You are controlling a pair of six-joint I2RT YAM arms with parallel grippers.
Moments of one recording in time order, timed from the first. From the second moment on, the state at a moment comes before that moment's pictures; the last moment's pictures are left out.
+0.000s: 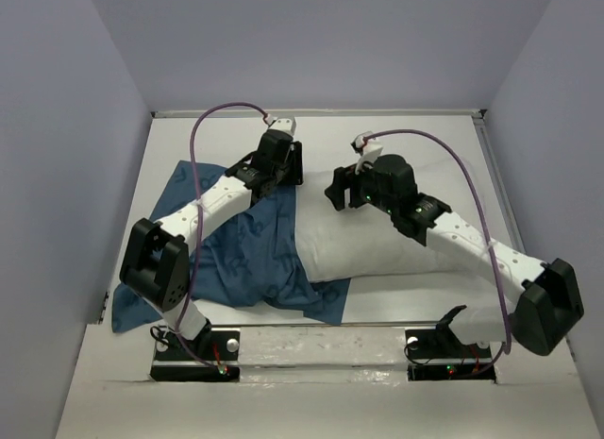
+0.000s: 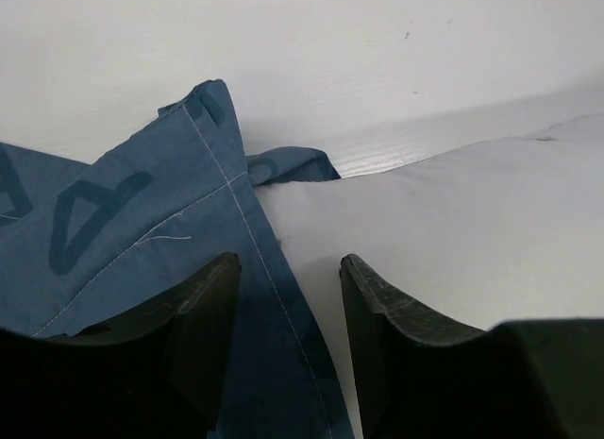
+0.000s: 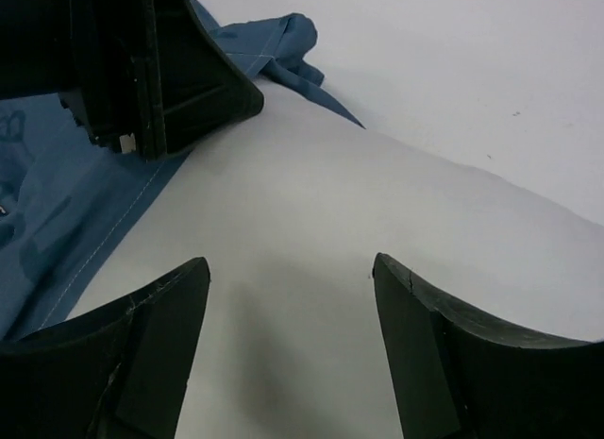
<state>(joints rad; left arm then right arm) -0.58 1.62 1.28 -0.28 -0.18 -0.39 0.65 1.28 0.99 -0.06 -0.01 0.22</state>
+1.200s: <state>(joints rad) -0.54 1.39 1.17 -0.55 -0.26 -0.30 1.02 1.13 0.55 0.27 0.27 0.49</state>
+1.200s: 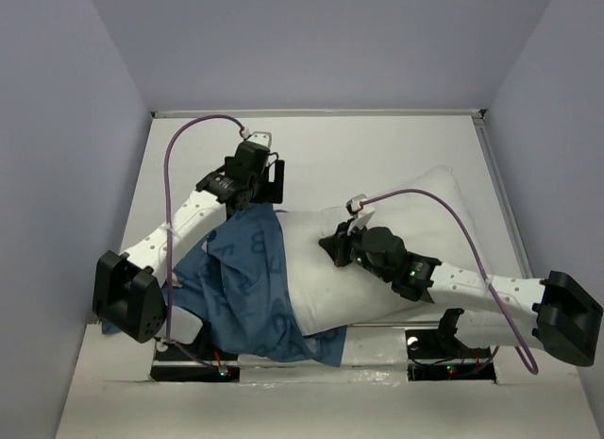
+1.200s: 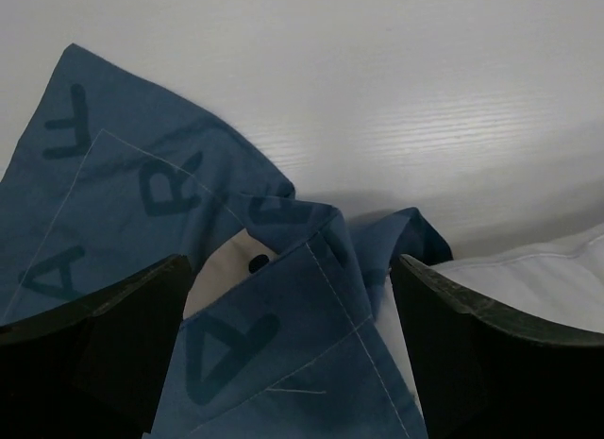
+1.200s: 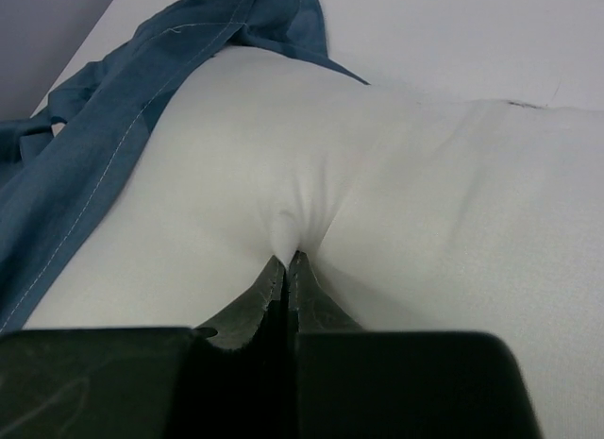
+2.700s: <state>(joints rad) -0.59 1.49 1.29 -0.37 0.22 -0.36 0.83 1.50 0.90 0.26 -0.68 0.14</state>
